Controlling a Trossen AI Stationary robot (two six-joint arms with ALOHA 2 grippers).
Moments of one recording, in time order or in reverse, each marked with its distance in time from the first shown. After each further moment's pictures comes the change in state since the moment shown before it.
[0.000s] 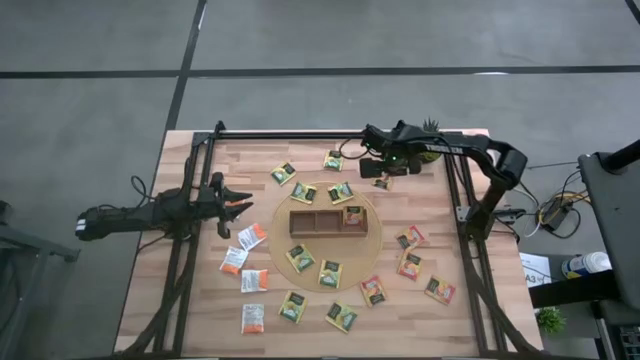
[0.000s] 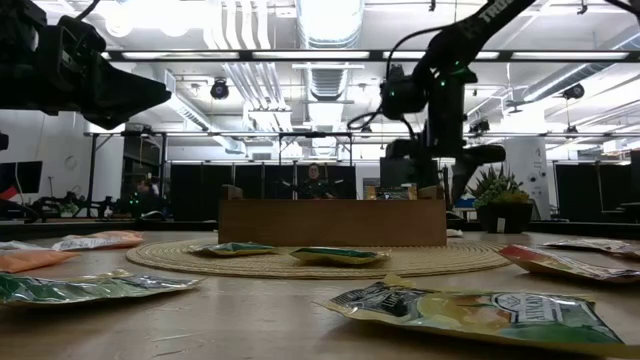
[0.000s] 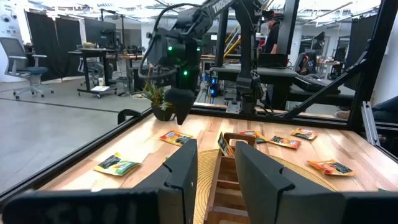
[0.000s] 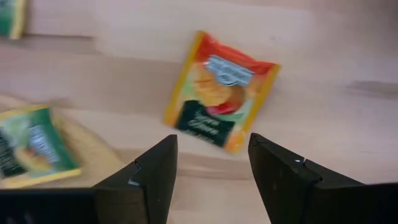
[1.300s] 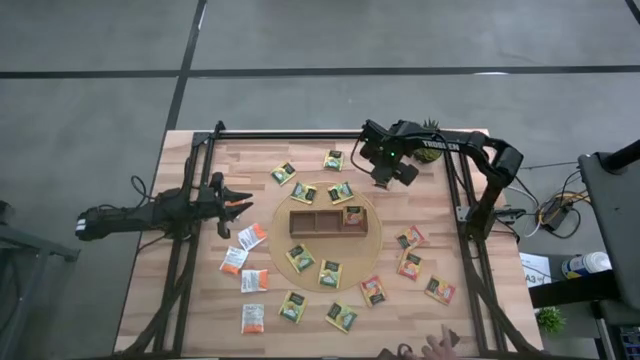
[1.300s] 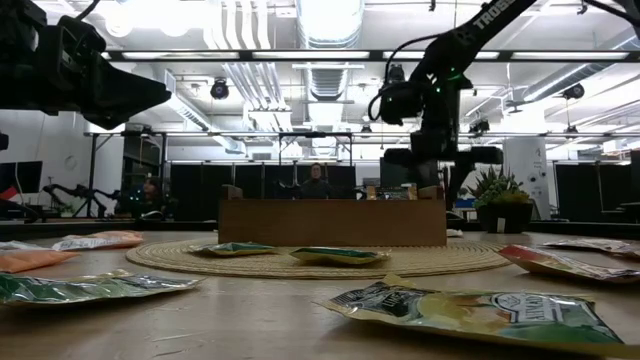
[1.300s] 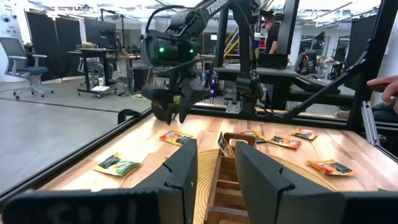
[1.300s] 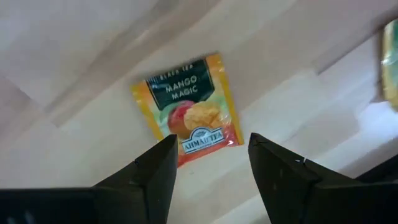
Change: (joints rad) left arm 0.000 0.000 0.000 0.000 0.000 0.000; right arm -0.040 0.039 0.027 0.032 -0.011 -2.469
